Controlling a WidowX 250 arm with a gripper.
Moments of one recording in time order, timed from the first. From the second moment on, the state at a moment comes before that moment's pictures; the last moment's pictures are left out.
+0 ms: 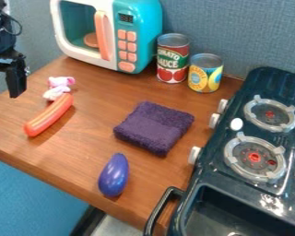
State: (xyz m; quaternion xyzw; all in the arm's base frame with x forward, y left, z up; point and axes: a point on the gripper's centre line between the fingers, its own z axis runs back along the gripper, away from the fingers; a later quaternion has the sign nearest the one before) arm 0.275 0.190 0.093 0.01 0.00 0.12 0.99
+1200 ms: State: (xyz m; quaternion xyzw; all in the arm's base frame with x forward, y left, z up) arm 0.374 0.202 0.064 -0.01 -0.01 0.15 0.99
